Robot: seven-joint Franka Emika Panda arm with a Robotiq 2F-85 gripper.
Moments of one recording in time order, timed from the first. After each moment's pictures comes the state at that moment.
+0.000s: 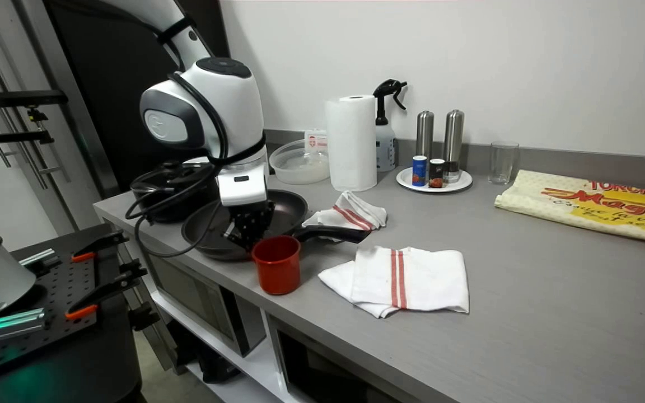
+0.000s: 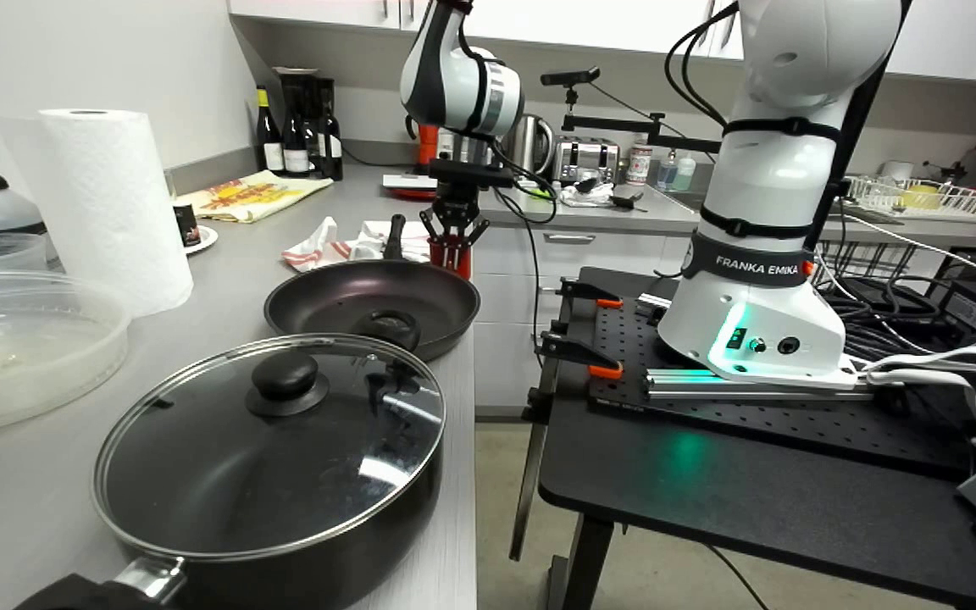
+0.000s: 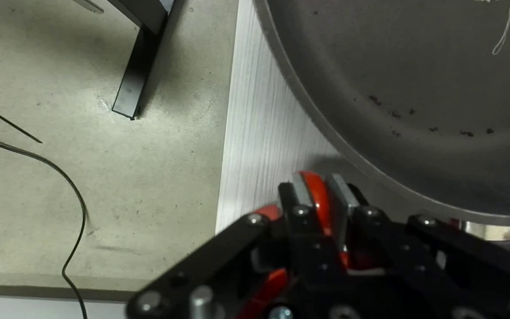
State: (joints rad) arm -0.26 0.37 -0.15 -2.43 0.55 2.70 0.25
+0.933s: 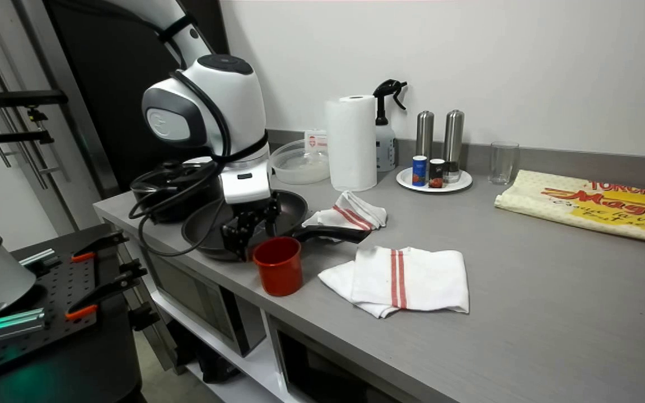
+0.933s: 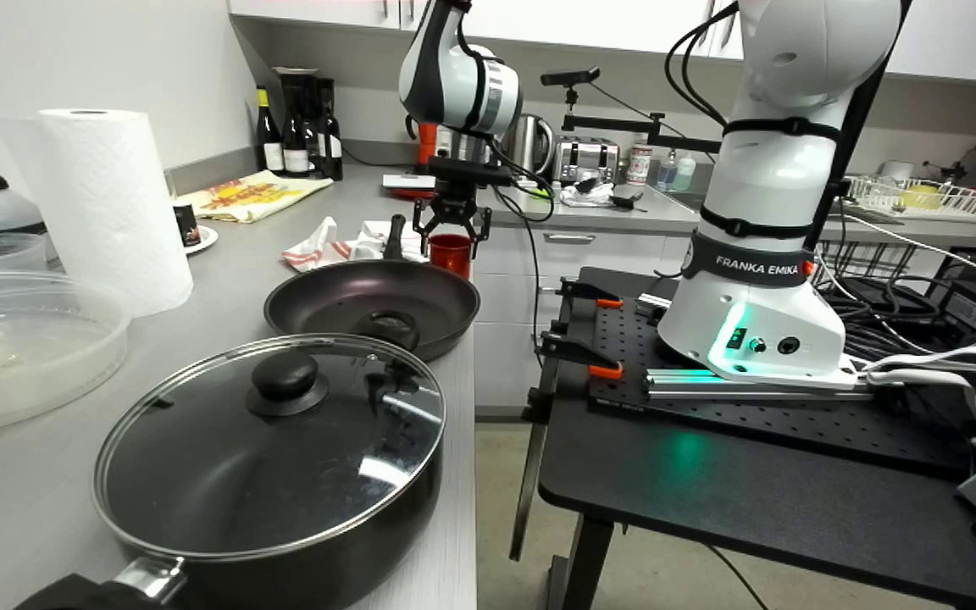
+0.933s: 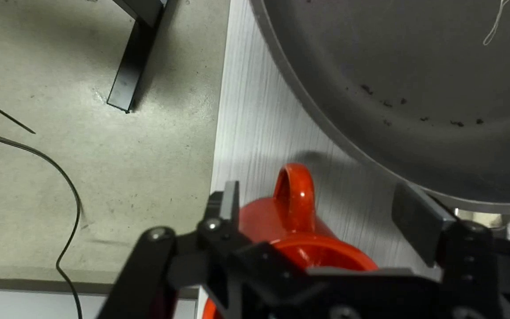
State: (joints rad) arm -0.26 0.37 -0.15 -2.42 0.55 2.71 0.24
